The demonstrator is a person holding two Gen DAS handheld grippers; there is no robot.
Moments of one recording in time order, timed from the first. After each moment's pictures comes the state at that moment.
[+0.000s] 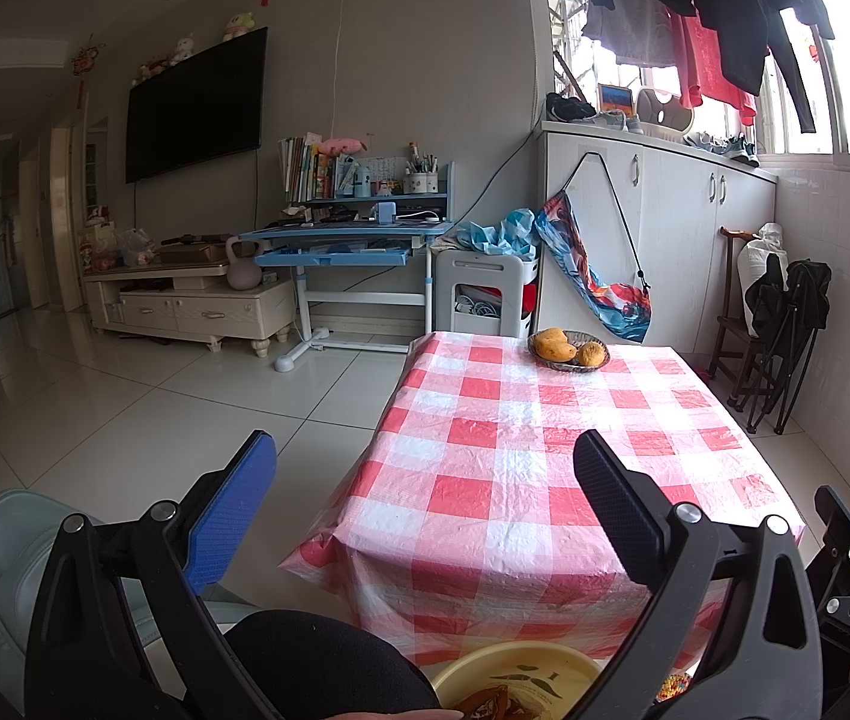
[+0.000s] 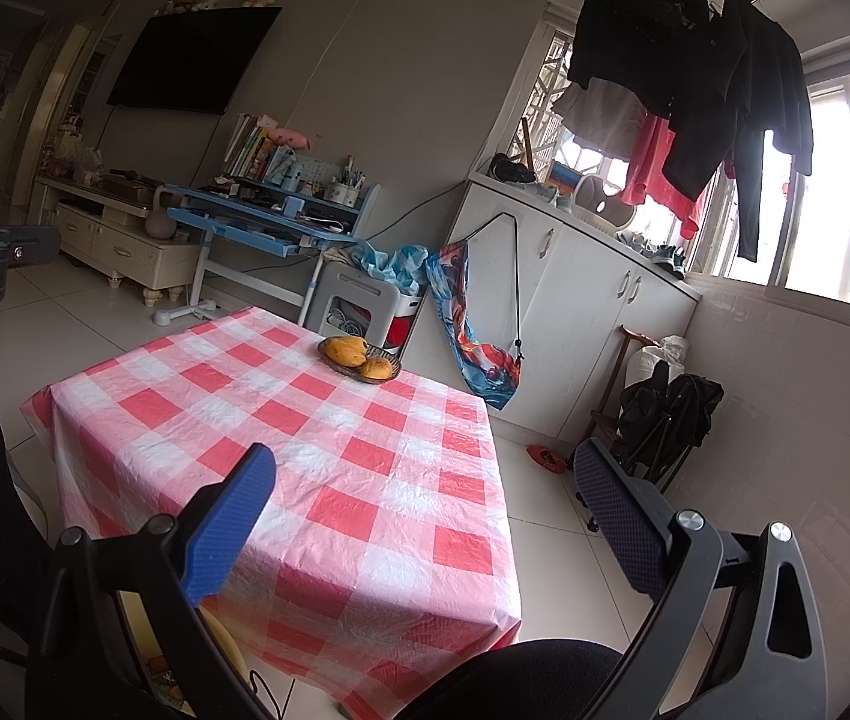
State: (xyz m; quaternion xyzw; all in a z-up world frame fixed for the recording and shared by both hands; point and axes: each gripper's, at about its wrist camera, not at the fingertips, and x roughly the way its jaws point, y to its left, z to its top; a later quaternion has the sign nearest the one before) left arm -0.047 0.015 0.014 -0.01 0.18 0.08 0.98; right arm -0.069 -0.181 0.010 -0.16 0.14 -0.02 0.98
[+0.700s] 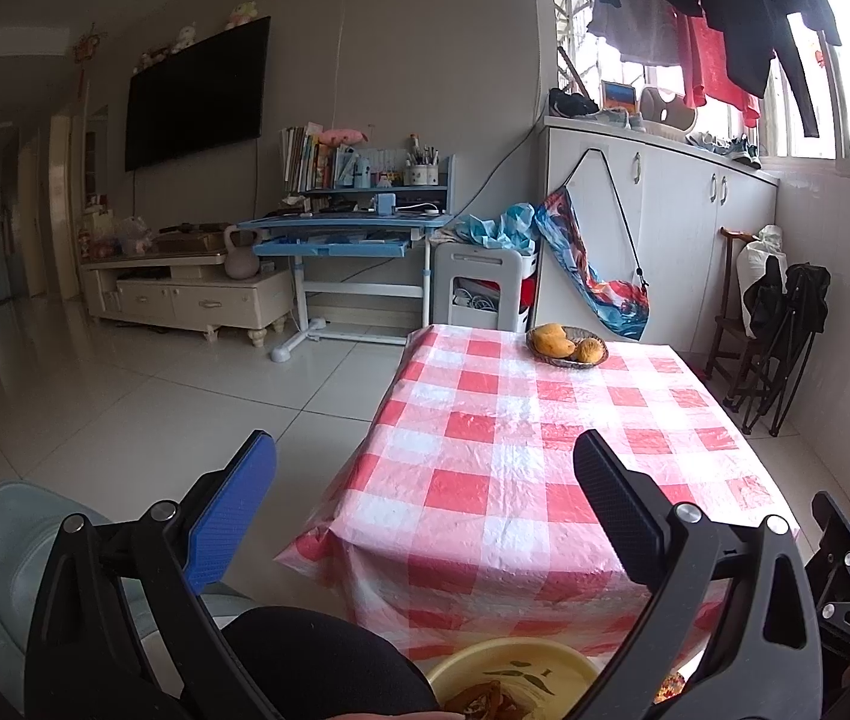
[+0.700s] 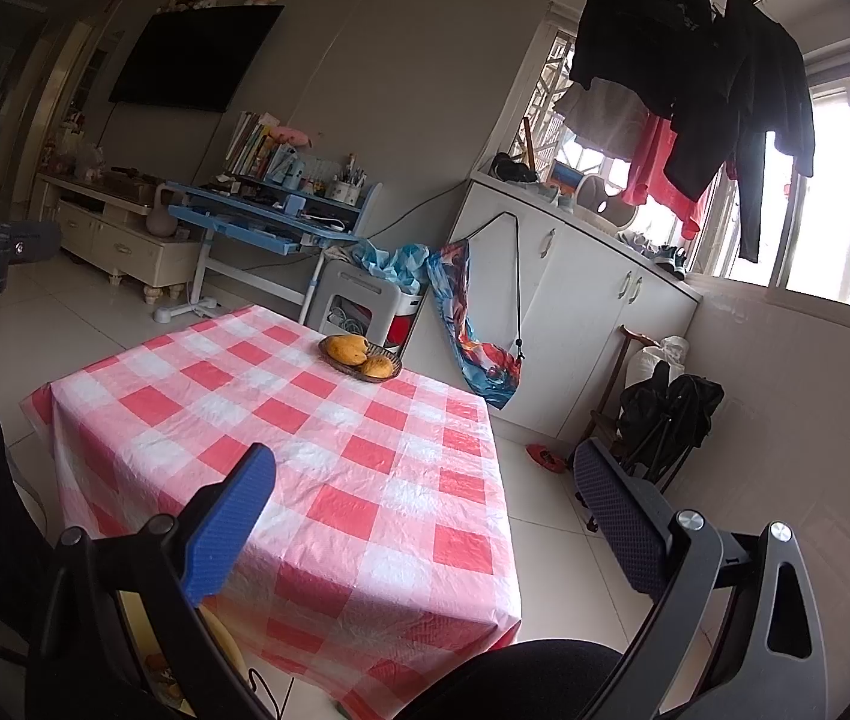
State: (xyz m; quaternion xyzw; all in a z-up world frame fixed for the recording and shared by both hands) left arm -0.046 0.014 0.007 -0.02 0.19 0.07 0.98; right arm -0.072 -0.184 0.009 -0.16 0.14 -0.02 0.98
